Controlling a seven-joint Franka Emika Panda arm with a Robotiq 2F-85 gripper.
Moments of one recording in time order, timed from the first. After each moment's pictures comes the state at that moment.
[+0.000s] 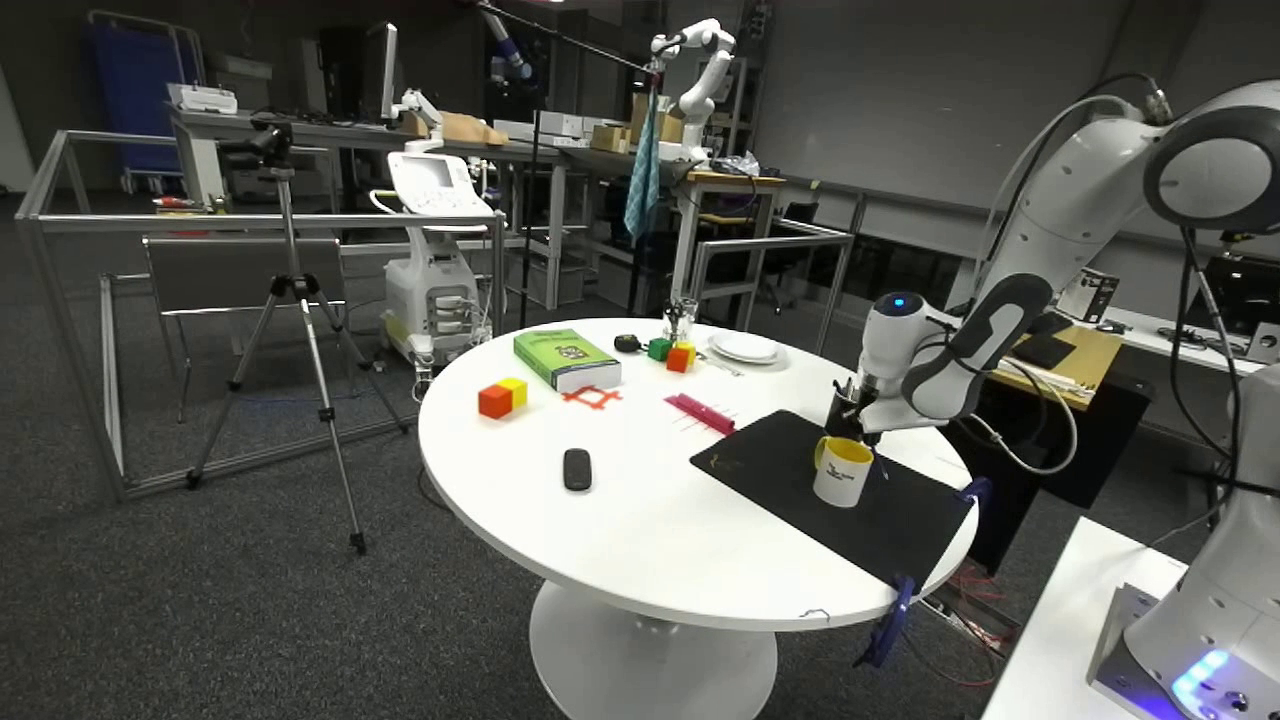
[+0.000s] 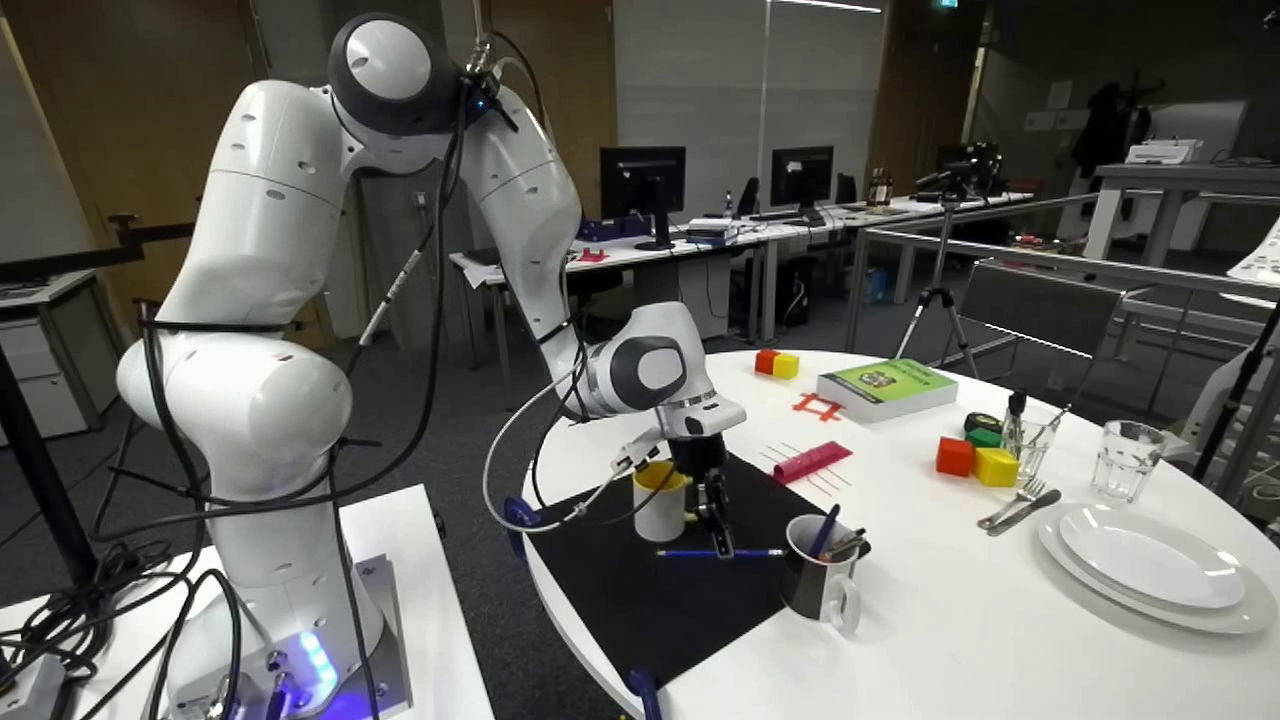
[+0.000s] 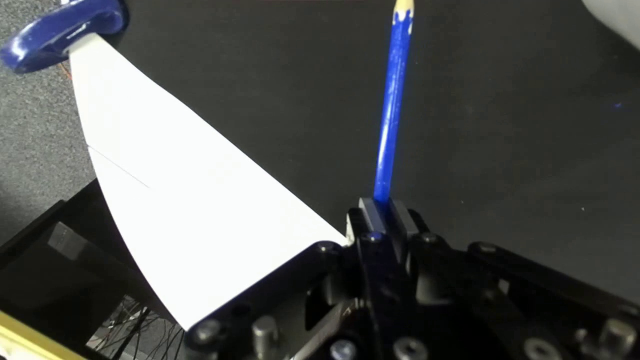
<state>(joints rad) 0.64 0.48 -0.76 -2.42 -0.36 2.86 1.03</state>
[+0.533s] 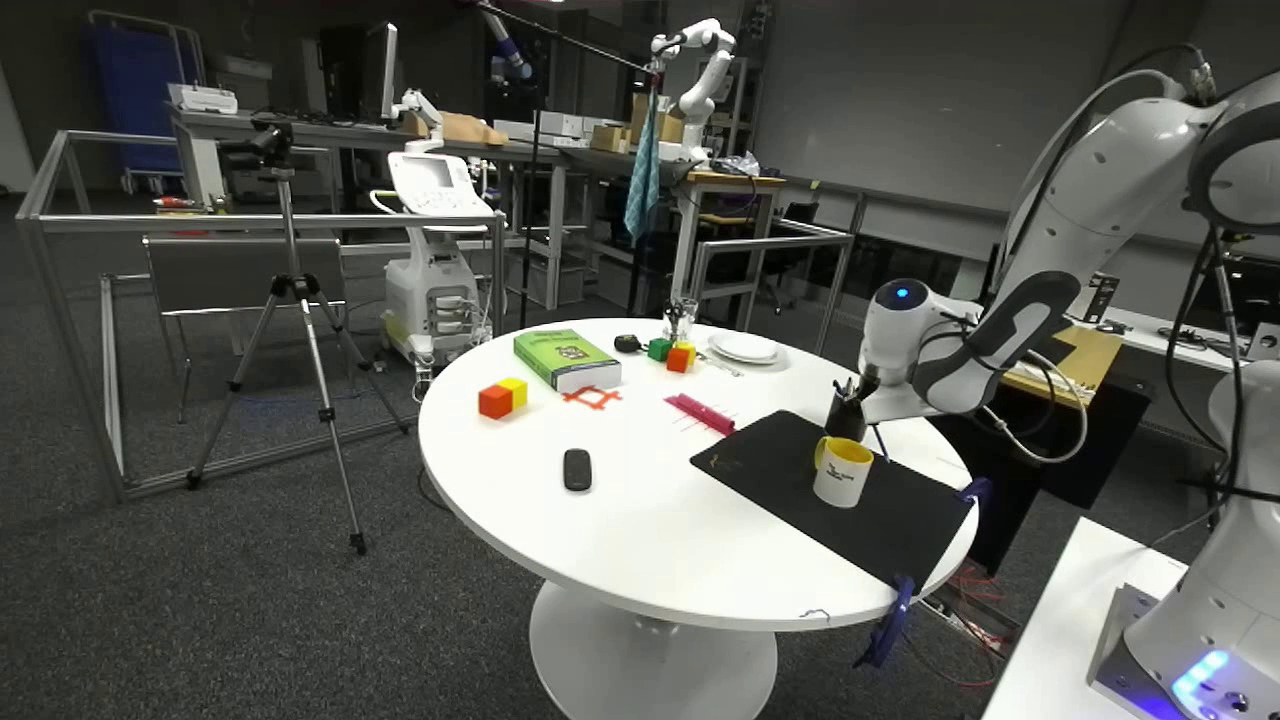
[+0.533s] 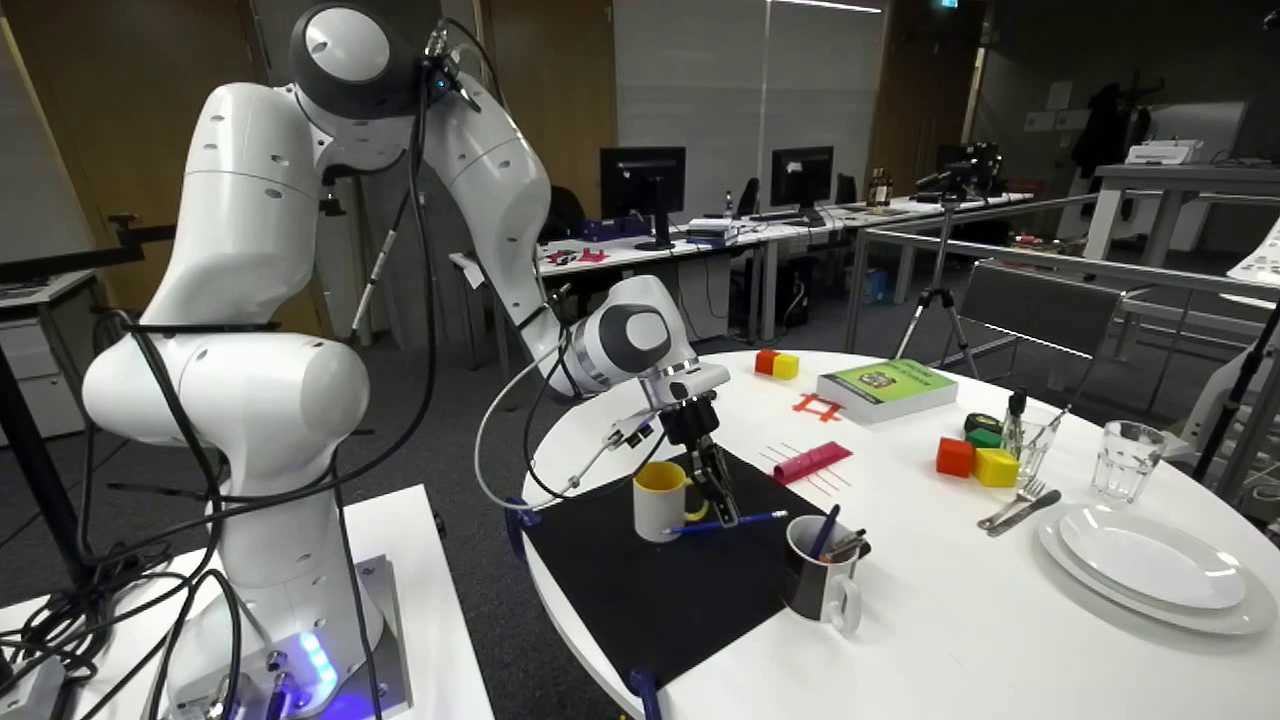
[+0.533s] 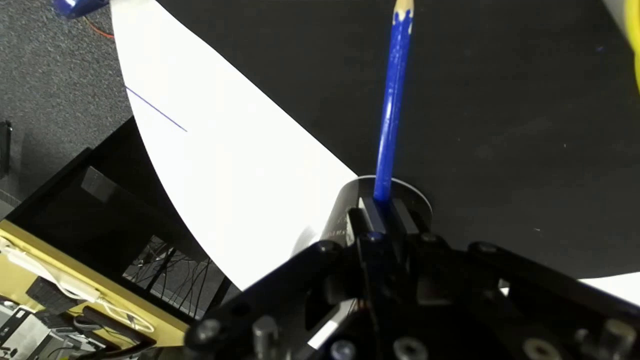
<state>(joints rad) 0.97 0.48 -1.05 -2.46 -0.47 2.84 1.16</state>
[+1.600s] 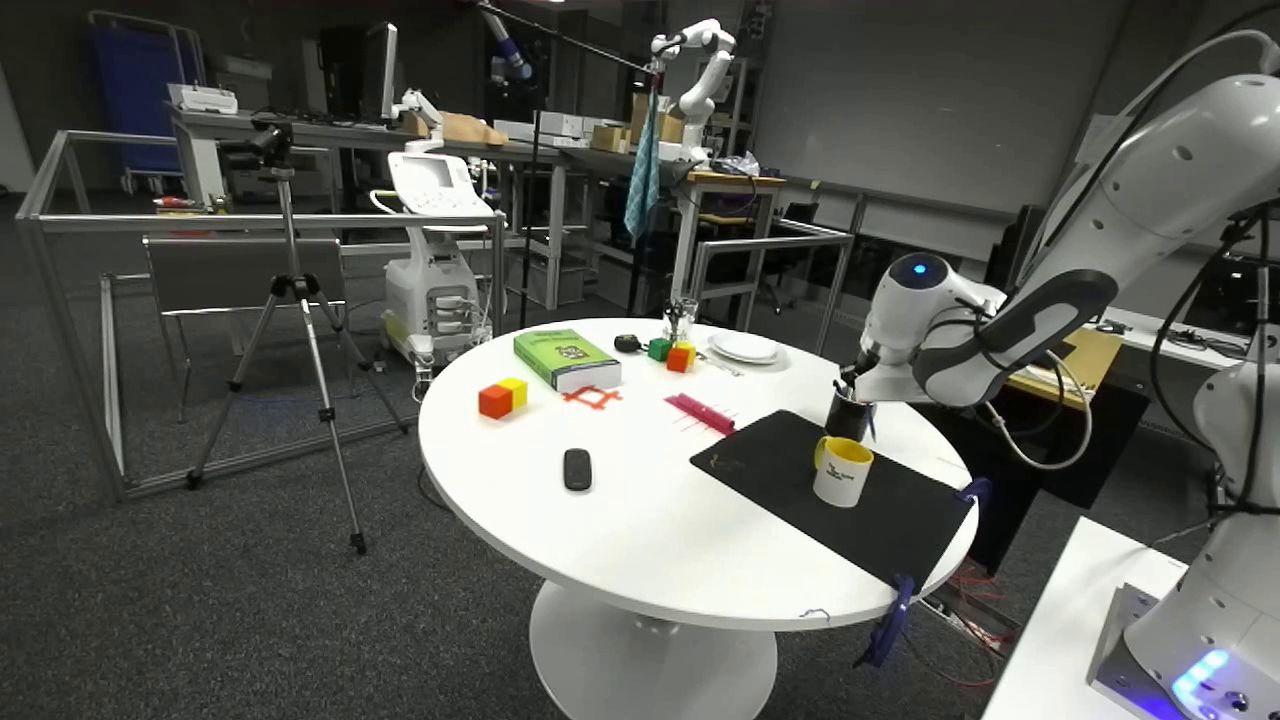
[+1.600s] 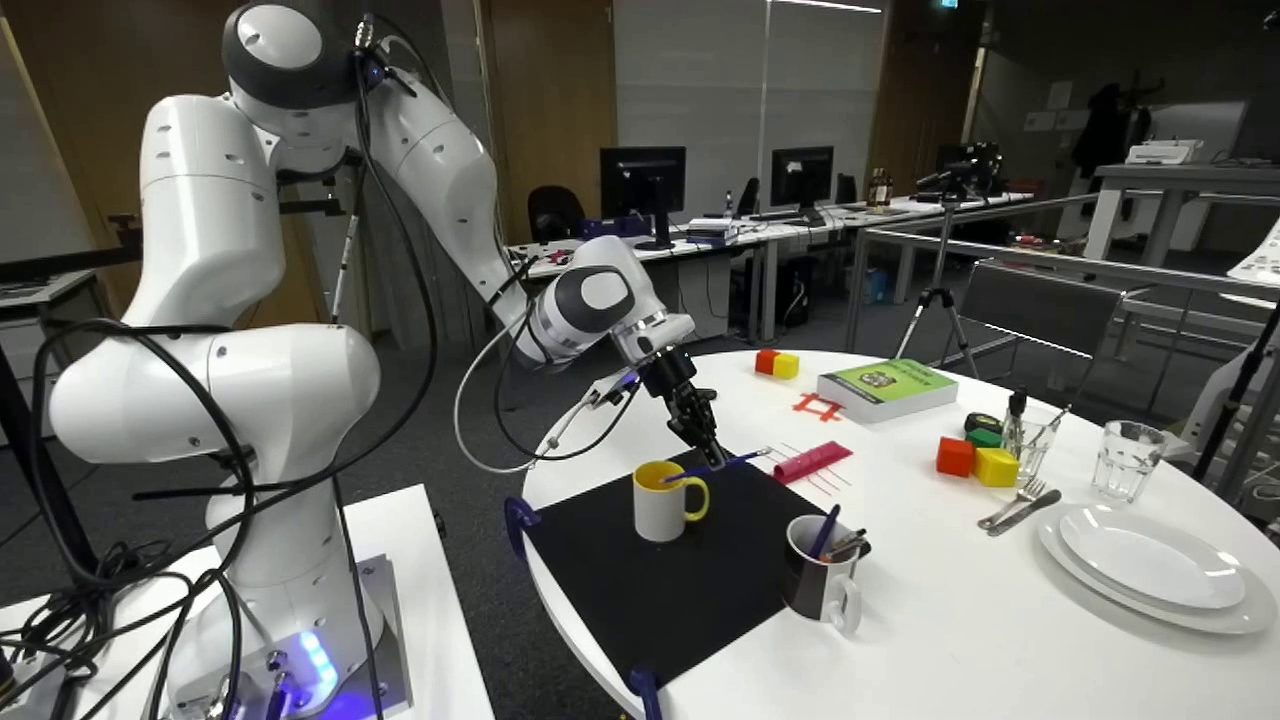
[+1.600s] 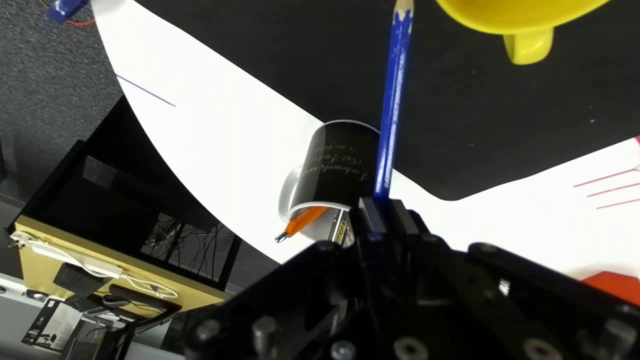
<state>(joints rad) 1.45 0.55 -1.41 -2.54 -0.23 2.85 1.16</state>
